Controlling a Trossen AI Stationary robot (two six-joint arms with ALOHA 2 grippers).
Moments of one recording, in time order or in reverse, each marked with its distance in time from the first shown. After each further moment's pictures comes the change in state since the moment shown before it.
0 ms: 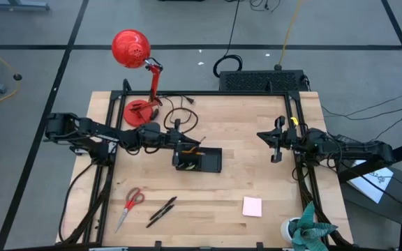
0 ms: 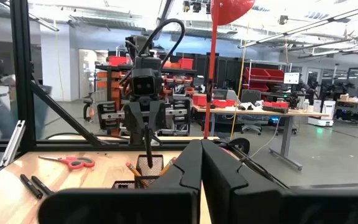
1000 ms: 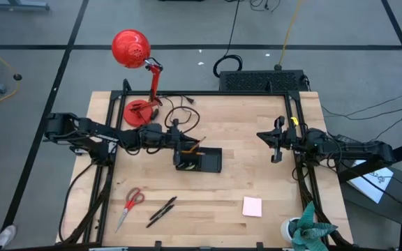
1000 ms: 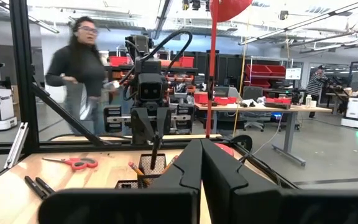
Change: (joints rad) left arm -0.002 -0.006 0.001 -0.086 -0.088 -0.100; right arm 0.000 0.000 0.000 -0.007 0.000 0.027
